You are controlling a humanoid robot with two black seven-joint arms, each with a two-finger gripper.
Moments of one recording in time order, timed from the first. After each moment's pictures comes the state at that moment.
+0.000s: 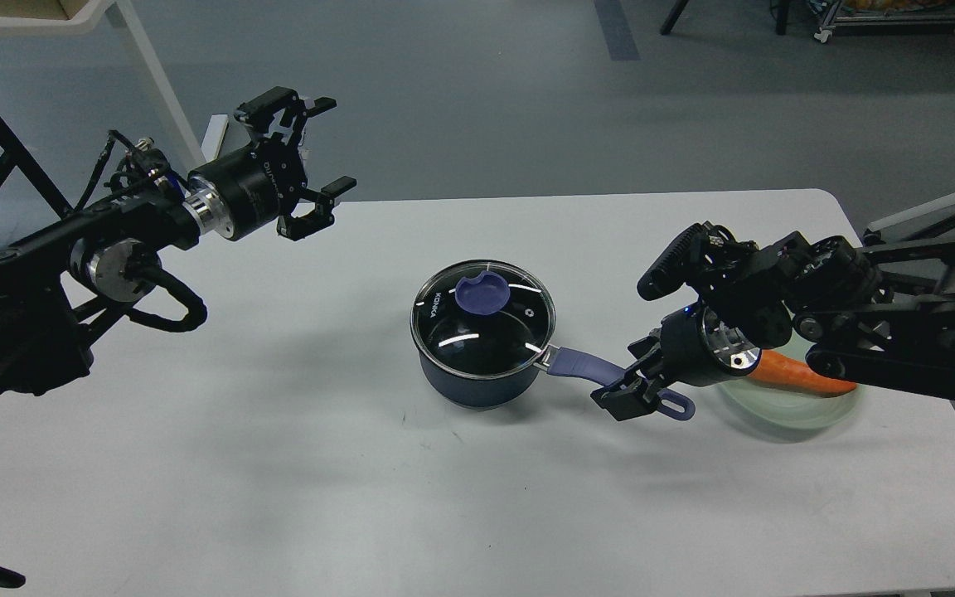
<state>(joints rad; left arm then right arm) -0.99 0.45 -0.29 -0.77 0.00 -0.49 -0.18 1.42 -0.57 -0.38 1.46 -1.47 0.45 0.11</state>
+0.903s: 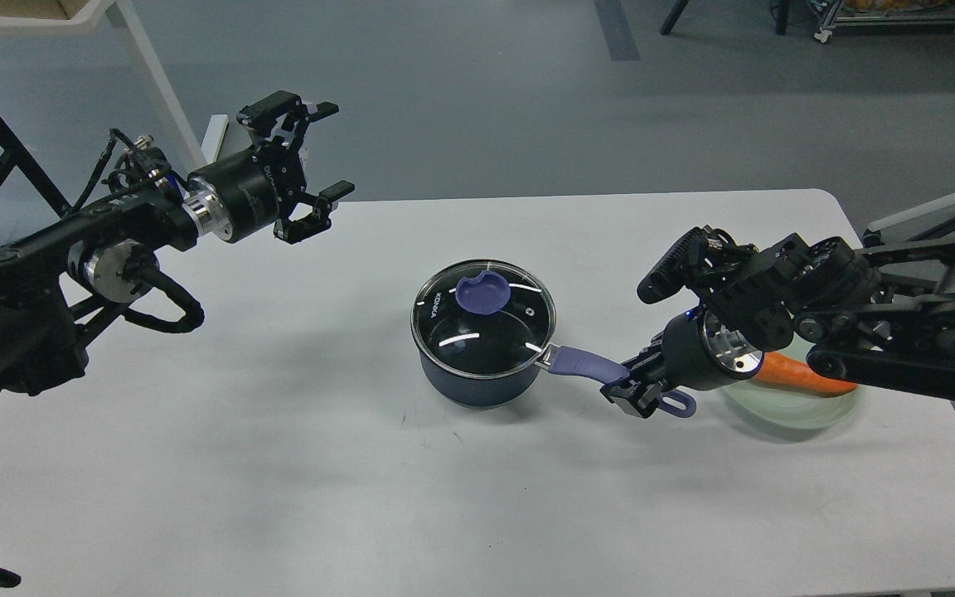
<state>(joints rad) -0.99 0.46 -0.29 -0.77 0.05 -0.49 -0.17 1.42 -0.58 -0.38 1.47 -1.46 0.48 0.09</state>
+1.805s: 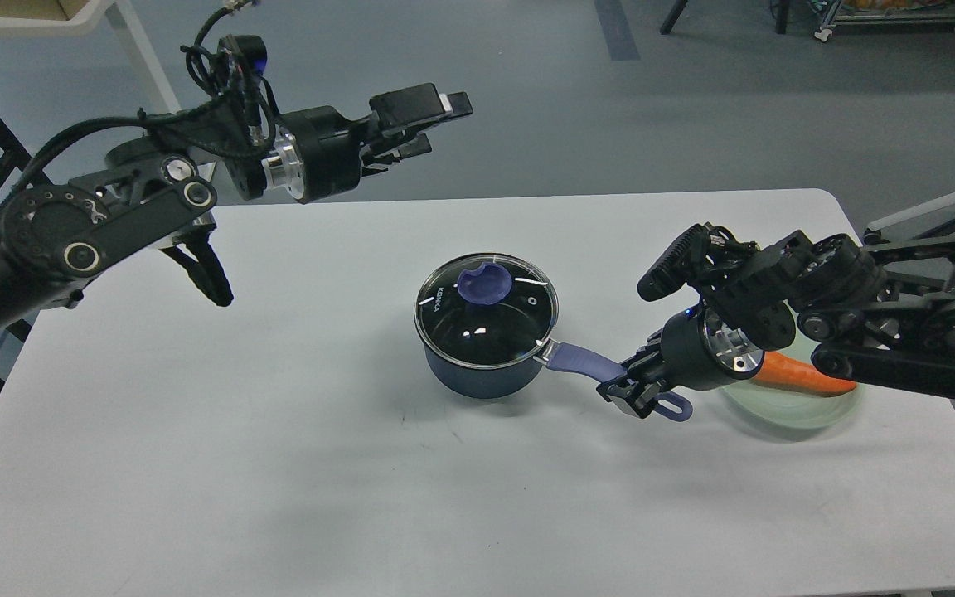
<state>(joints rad) -1.14 0.45 -0.27 -1.16 1.16 -0.17 -0.29 1.43 -0.60 -0.37 1.50 -1.45 0.48 0.10</state>
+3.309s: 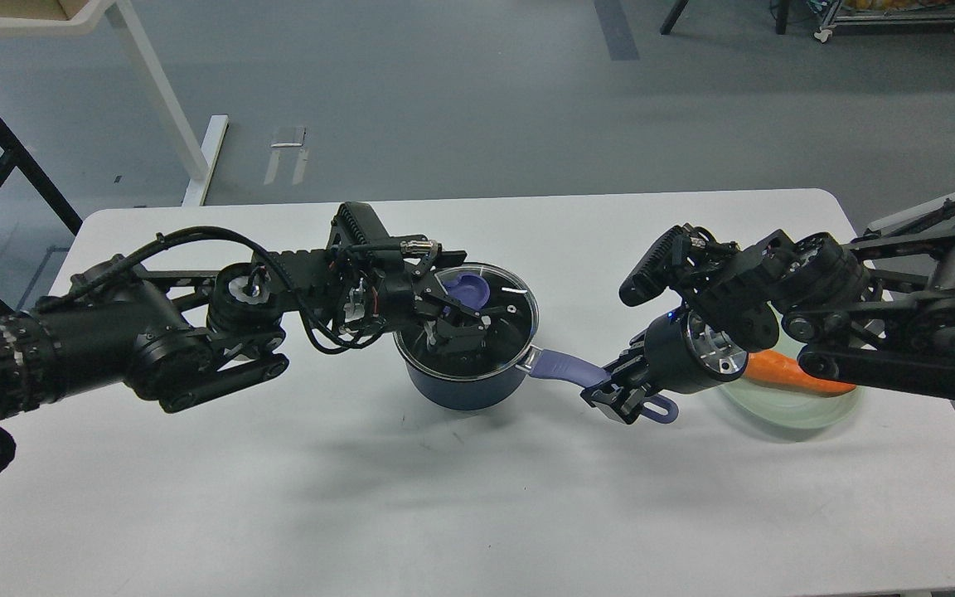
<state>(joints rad) -1.12 0.30 0.14 -1.00 1.77 0.17 -0.29 1.45 -0.57 -0.37 1.52 -1.45 0.48 0.10</state>
